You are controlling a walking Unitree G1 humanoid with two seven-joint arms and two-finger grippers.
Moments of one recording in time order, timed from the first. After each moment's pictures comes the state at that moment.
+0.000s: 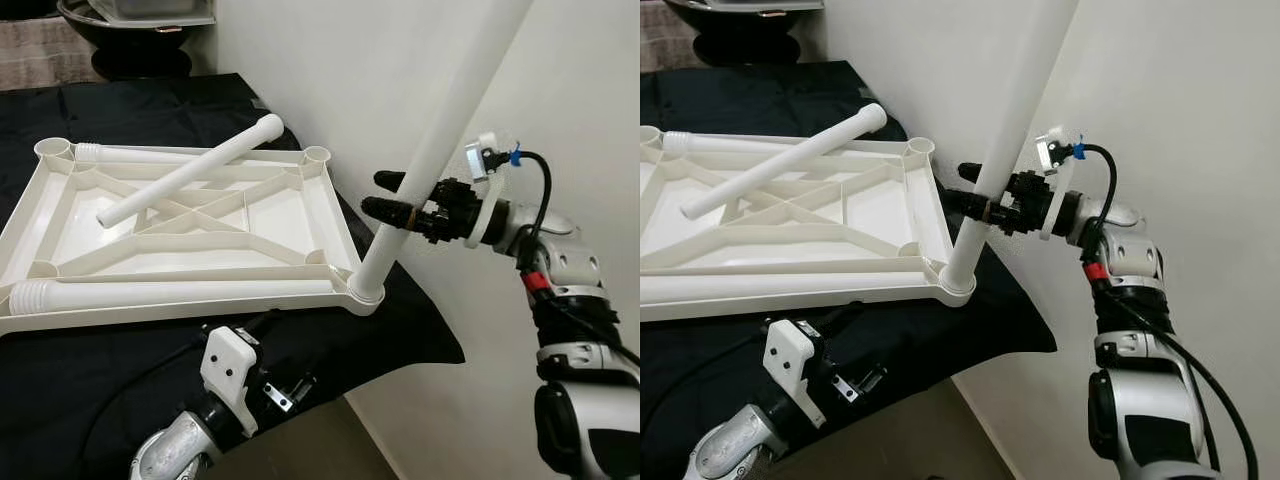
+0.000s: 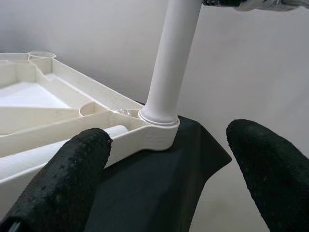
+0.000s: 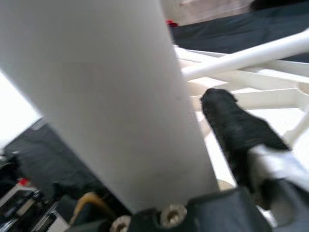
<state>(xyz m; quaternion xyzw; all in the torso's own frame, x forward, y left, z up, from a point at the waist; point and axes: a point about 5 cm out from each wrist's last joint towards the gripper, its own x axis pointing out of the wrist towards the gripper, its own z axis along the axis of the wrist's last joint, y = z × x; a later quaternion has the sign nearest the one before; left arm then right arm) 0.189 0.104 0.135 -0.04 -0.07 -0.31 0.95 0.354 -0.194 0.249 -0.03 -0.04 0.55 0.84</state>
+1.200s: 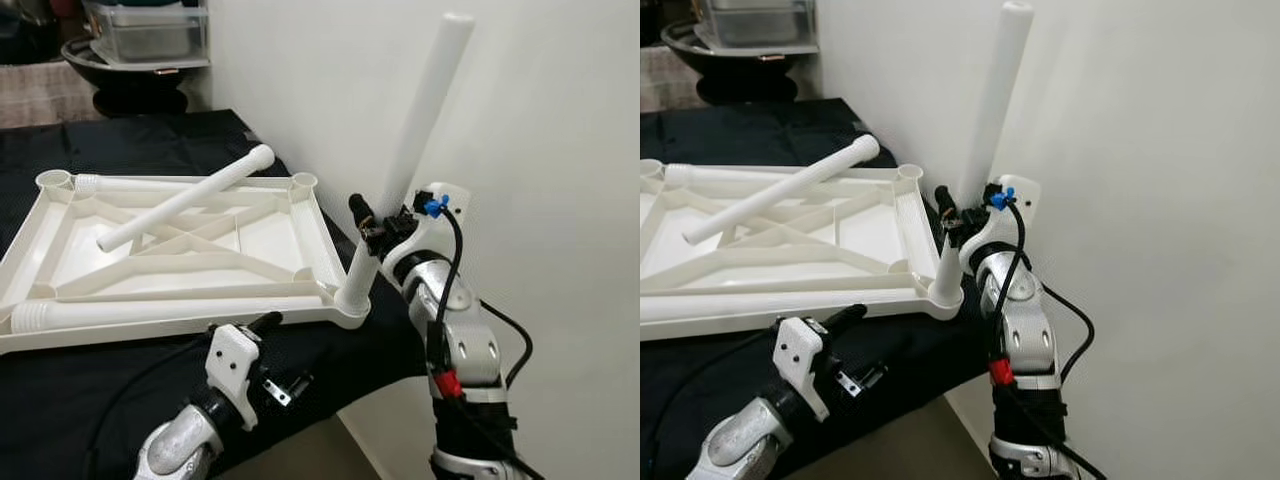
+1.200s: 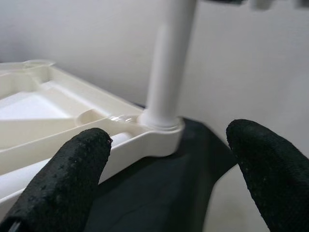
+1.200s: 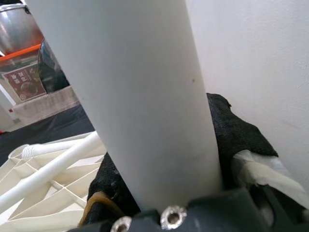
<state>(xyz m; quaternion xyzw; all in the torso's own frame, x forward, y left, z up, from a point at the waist) 0.217 0.110 0.121 -0.03 -0.06 -0.30 0.95 0.324 -0.110 0.211 0.00 -0.03 0.12 0.99</state>
